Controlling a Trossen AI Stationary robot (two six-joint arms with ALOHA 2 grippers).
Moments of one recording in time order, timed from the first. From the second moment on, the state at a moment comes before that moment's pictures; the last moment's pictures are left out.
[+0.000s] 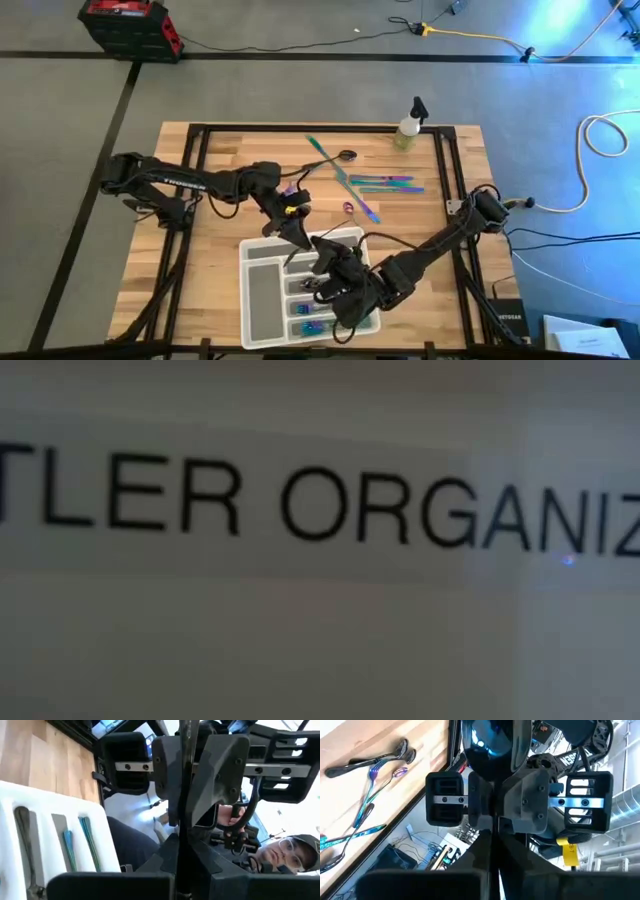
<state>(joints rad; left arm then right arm) 0.01 1.47 0.97 0.33 0.82 -0.87 0.59 1.93 1.72 -0.55 1.22 -1.29</state>
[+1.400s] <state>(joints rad) 0.17 1.46 0.97 0.26 1.04 -0.62 0.65 1.93 1.72 -0.55 1.17 -1.00</state>
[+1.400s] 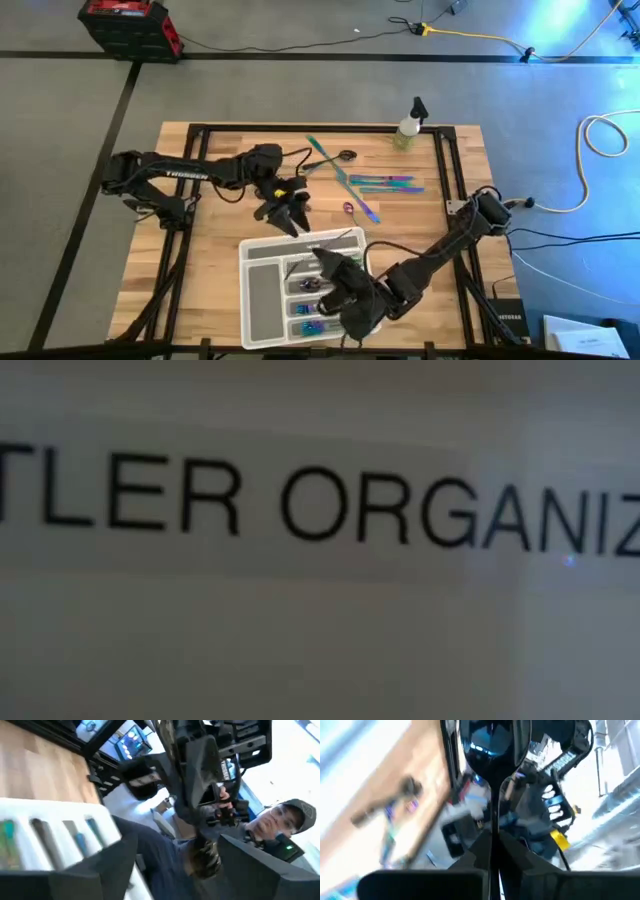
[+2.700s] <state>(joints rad) -0.50 1.10 0.56 -0.19 -0.82 -0.21 0.51 2.00 1.48 -0.59 0.18 0.49</state>
